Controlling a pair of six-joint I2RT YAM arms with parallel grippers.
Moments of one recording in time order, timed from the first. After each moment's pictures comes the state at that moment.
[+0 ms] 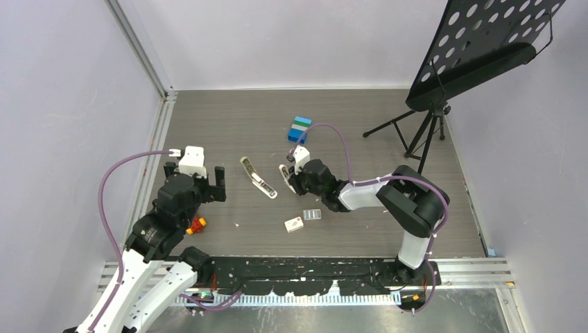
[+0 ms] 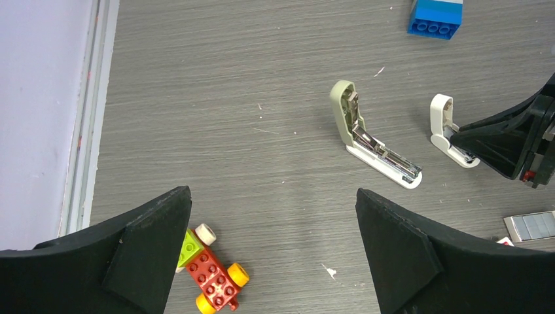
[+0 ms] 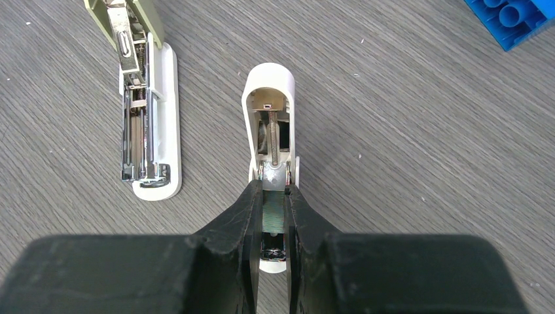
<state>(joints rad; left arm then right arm) -0.50 0.53 0.81 -0.68 -0.42 -0.10 0.85 1.80 0.78 0.54 0.08 0.11</state>
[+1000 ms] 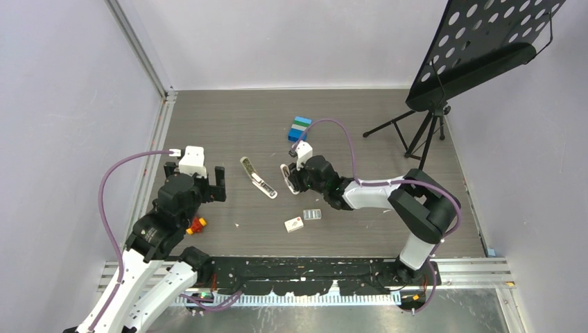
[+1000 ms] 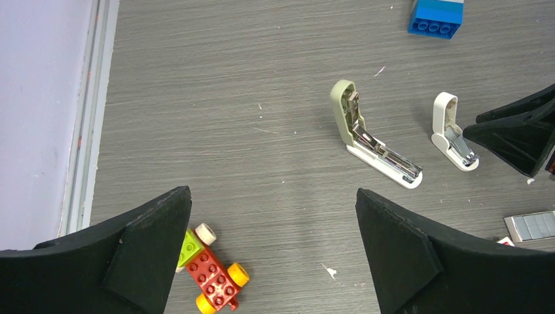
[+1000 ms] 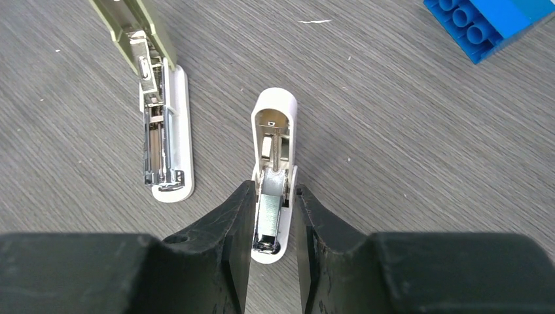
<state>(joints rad) -0.50 0.54 0.81 -0.68 -0.42 -0.10 0.84 1.71 0.80 0.47 0.08 0.13</state>
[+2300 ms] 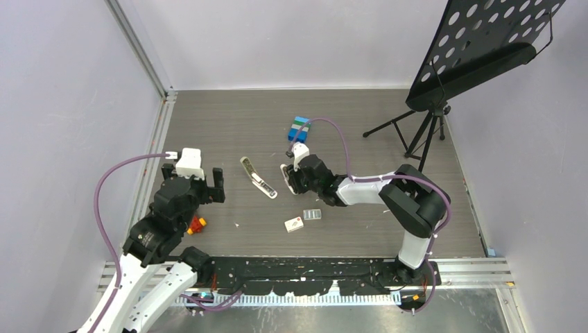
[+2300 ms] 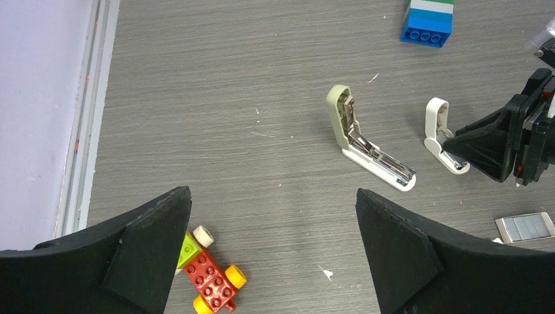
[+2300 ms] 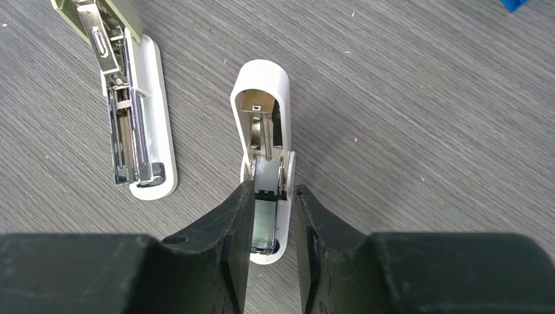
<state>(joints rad) -0.50 0.50 0.81 -0.69 -0.41 -0.11 0.84 1.79 0.87 0.35 0.10 0.19</state>
